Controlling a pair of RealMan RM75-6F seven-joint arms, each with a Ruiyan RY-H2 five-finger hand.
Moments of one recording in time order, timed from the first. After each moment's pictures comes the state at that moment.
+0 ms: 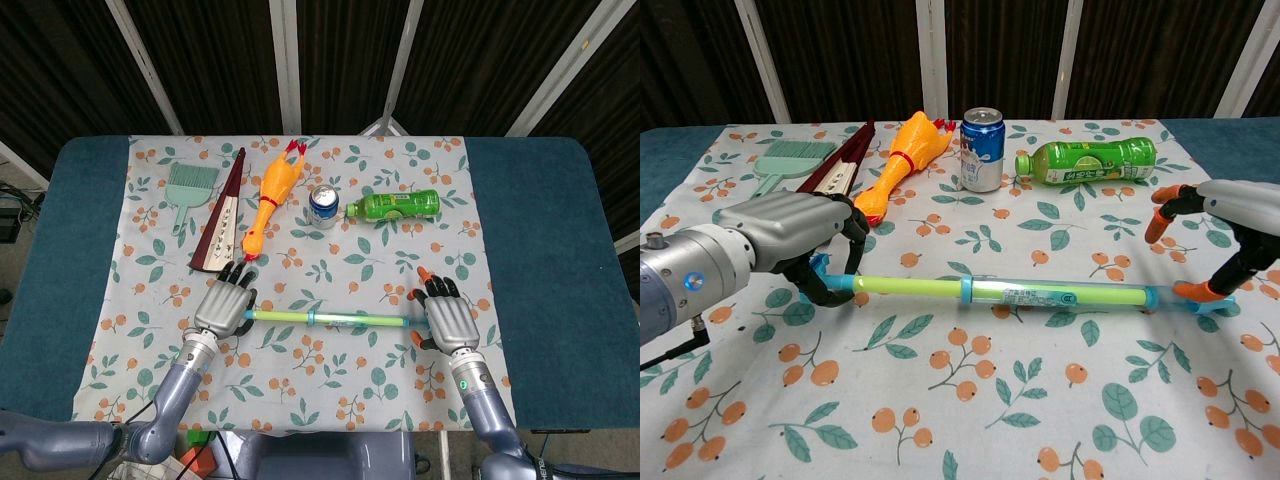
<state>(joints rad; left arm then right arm) -0.73 -1.69 -0.12 -1.63 0.88 1.14 0.85 0.49 -1.44 0.17 -1.85 -0.88 1.16 -0.63</state>
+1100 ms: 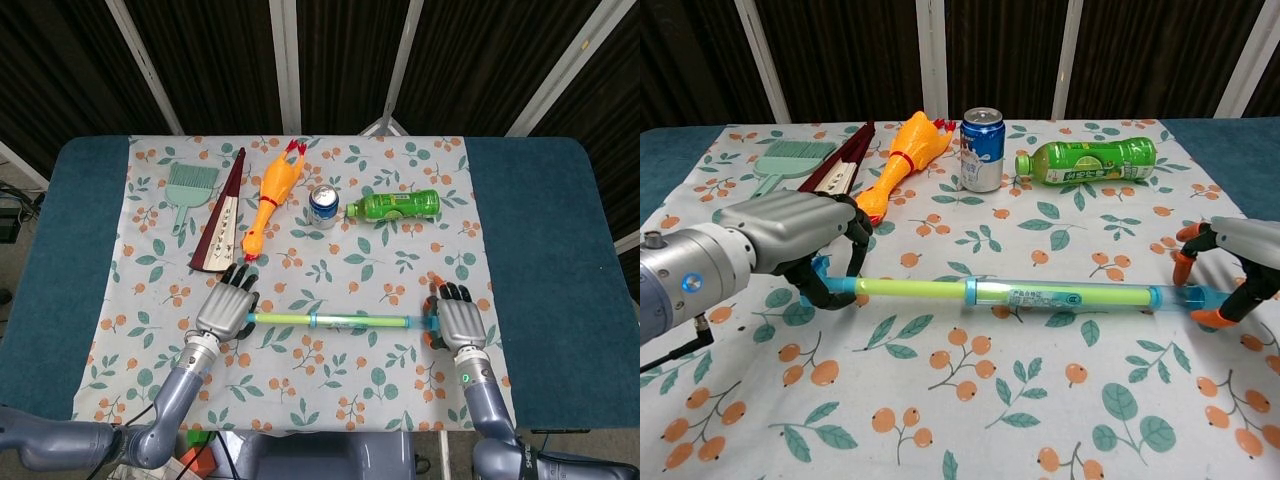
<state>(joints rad) -0.75 -1.68 -0.10 -1.66 0.86 1.17 0.88 0.52 -1.51 0.14 -1.69 -0.76 1.15 -0.59</state>
